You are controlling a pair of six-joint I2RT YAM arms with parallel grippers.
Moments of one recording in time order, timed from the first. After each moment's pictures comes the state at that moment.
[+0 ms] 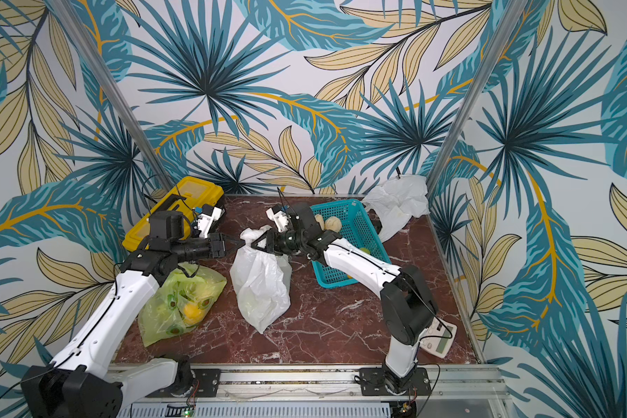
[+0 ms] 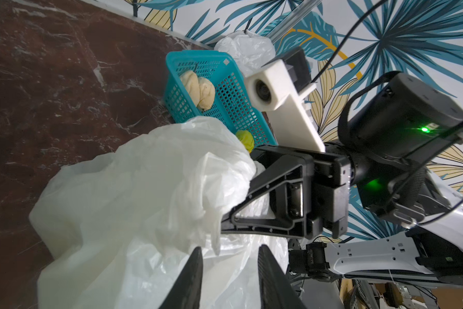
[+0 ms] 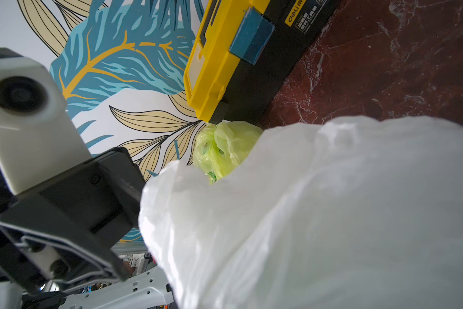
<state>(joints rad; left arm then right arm) -0.10 1.17 1.06 -0.53 0.82 -0.42 0.68 1.78 1.42 -0.12 -0.64 0.79</state>
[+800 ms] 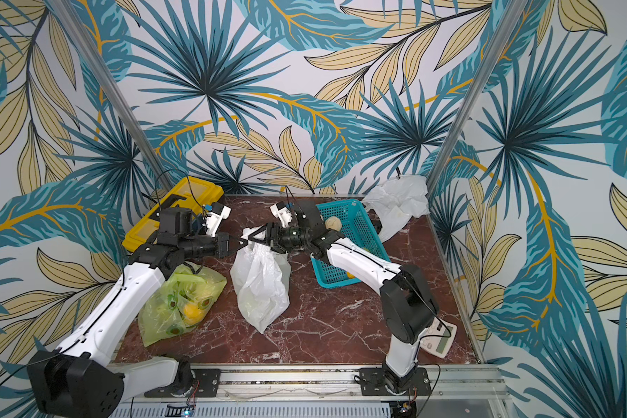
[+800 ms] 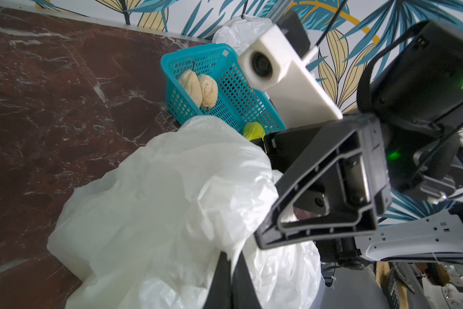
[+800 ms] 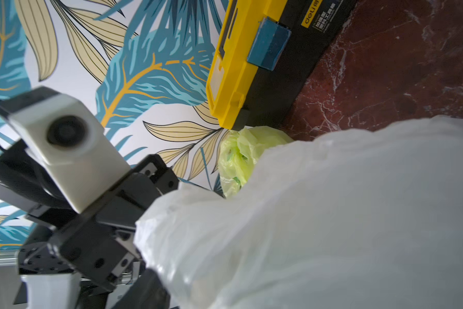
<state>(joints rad) -0.15 1.21 1.10 -0.54 0.79 -0.22 0.63 1.78 1.39 0.06 -0.75 0.99</state>
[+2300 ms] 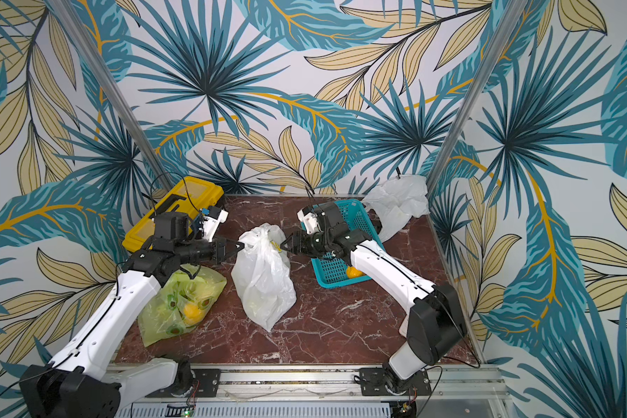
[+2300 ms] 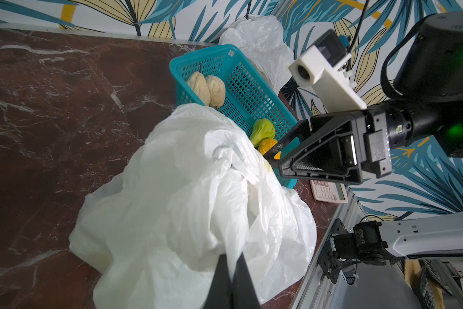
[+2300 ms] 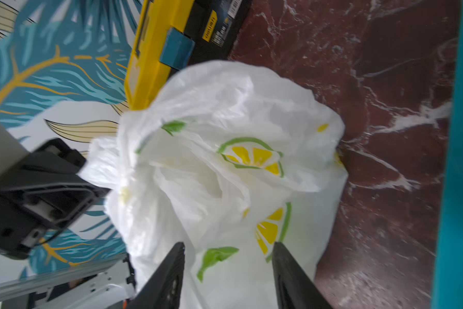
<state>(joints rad) -0.14 1.16 1.07 -0.57 0.74 -0.17 0.54 1.56 1.30 -0.47 -0.50 0.61</state>
